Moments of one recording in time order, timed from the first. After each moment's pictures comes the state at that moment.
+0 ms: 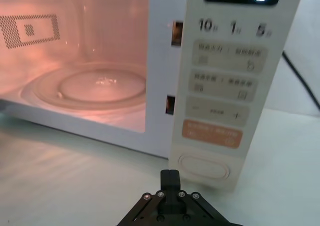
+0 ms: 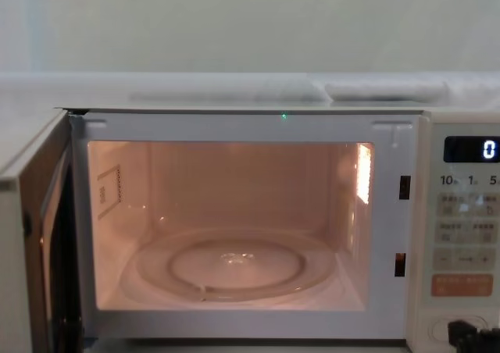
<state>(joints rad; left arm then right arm) 0.27 0.24 0.04 -1.85 -0.25 -0.02 -0.02 -0.07 0.13 -0.17 -1.62 0.04 0.00 0.15</state>
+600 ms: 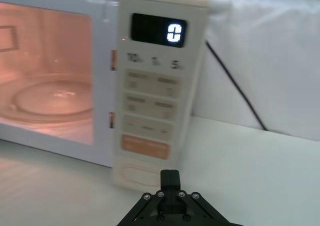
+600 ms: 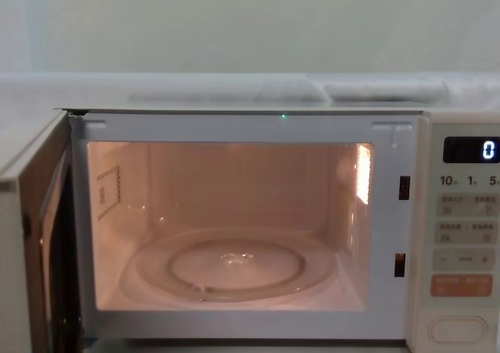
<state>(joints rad) 0.27 0.24 0.04 -1.85 -0.25 -0.02 -0.02 -0.13 0.17 -0.08 -1.73 0.03 0.00 0.12</state>
